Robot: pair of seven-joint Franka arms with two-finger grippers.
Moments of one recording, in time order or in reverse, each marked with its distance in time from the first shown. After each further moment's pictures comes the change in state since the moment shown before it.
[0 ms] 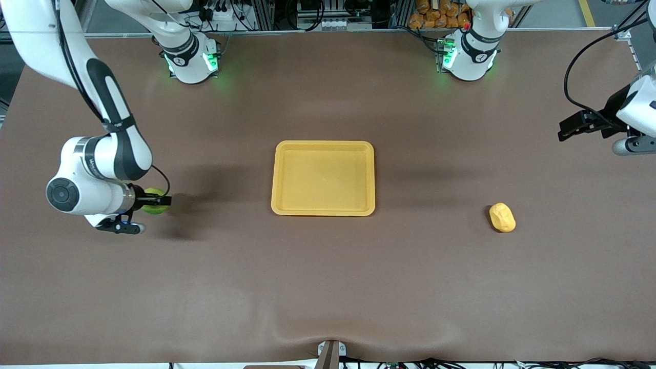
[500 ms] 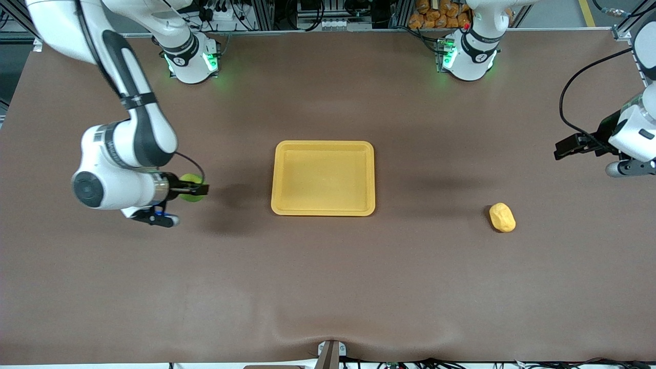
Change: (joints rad) left arm 0.030 0.050 0.000 -0.087 0.000 0.154 0.000; right arm 0.204 -0.046 0.013 0.079 0.180 -0.164 0.275
